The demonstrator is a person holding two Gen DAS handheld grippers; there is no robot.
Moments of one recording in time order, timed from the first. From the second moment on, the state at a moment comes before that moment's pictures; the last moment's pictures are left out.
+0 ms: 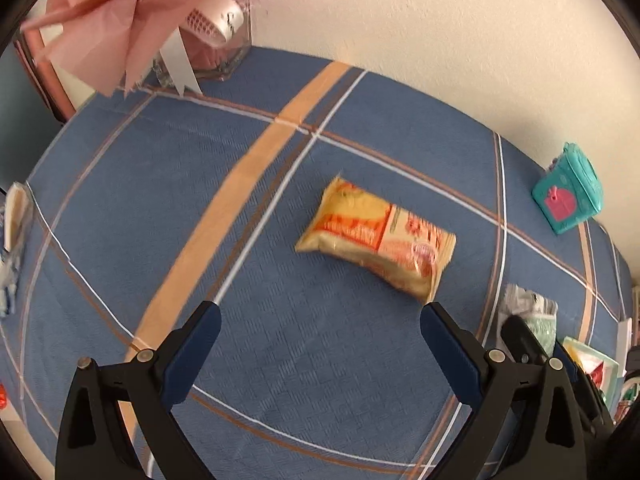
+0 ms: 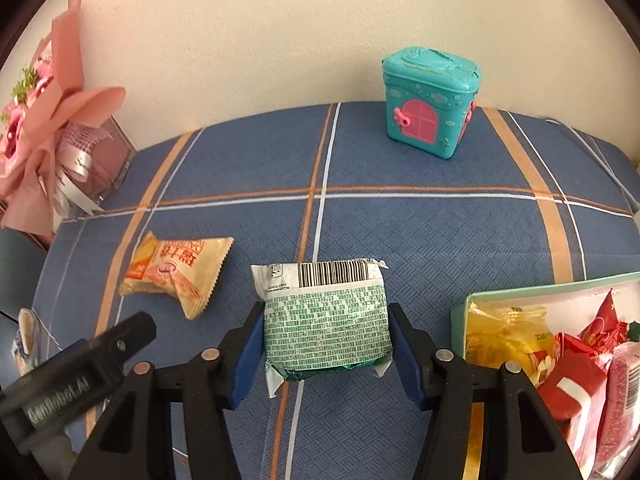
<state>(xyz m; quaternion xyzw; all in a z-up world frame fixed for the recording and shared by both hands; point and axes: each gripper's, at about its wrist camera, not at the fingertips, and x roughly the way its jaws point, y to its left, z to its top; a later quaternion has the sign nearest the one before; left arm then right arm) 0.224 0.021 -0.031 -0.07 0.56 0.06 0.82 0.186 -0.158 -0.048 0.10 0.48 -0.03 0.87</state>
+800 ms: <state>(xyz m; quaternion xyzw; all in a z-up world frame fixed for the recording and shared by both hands) 0.313 0.003 -0.045 -0.06 0.59 0.11 0.80 0.191 -0.170 -0.057 0.12 0.47 -0.02 0.88</state>
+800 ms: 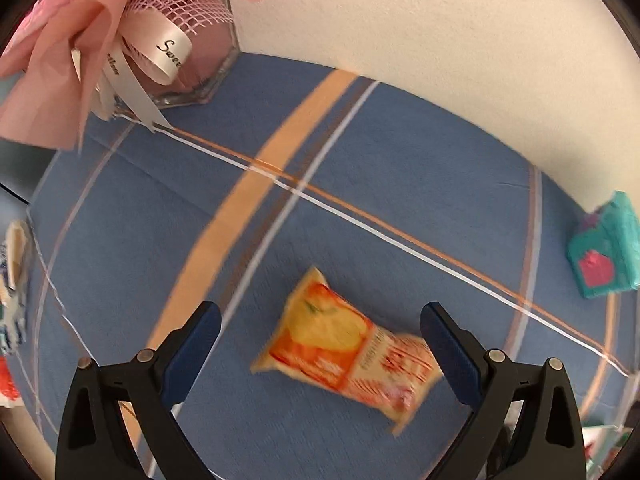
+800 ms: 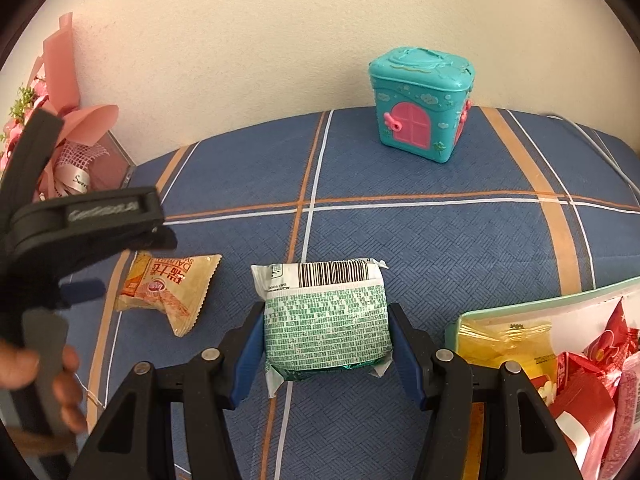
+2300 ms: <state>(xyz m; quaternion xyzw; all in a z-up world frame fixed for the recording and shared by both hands) 0.231 0.042 -0.056 -0.03 0.59 0.06 0.80 0.188 -0.160 -0.037 0.07 0.48 -0.02 0.87</state>
